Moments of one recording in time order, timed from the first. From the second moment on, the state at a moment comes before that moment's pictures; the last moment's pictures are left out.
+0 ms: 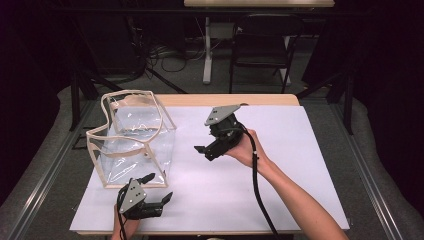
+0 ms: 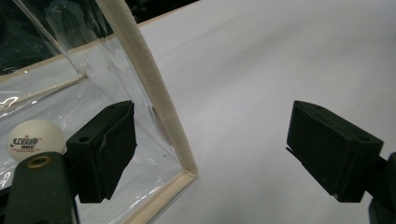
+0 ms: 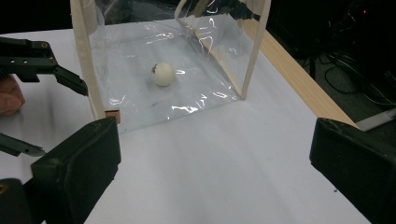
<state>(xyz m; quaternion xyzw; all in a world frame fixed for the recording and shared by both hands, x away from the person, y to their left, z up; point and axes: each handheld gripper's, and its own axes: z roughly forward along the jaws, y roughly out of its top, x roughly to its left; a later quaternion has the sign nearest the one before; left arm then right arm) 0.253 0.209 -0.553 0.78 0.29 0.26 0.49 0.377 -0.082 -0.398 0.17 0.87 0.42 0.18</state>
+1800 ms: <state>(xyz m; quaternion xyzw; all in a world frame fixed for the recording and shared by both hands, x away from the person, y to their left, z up) 0.253 0.207 -0.554 0.78 0.29 0.26 0.49 0.320 -0.189 -0.486 0.25 0.85 0.42 0.21</state>
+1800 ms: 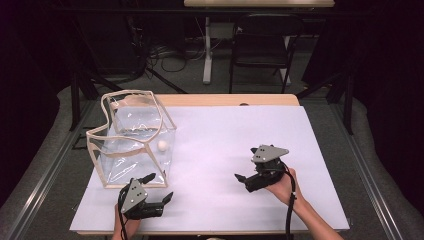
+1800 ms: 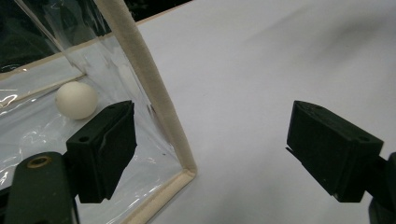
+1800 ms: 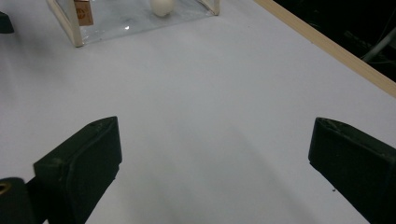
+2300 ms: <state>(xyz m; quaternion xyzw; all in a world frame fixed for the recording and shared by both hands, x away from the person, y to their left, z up) 0.253 0.206 -0.554 0.78 0.29 0.26 0.49 0.302 -0.213 -0.513 0.27 0.84 0.42 0.22</state>
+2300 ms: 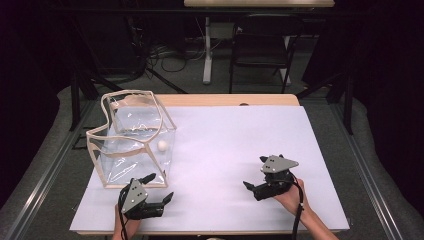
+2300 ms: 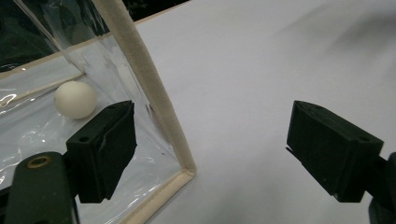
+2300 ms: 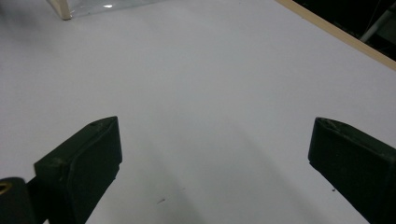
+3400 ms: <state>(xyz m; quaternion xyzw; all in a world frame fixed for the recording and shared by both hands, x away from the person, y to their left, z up) 0.253 0.205 -0.555 0.79 0.29 0.25 0.48 0.277 -0.236 -0.545 0.29 0.83 0.42 0.23</state>
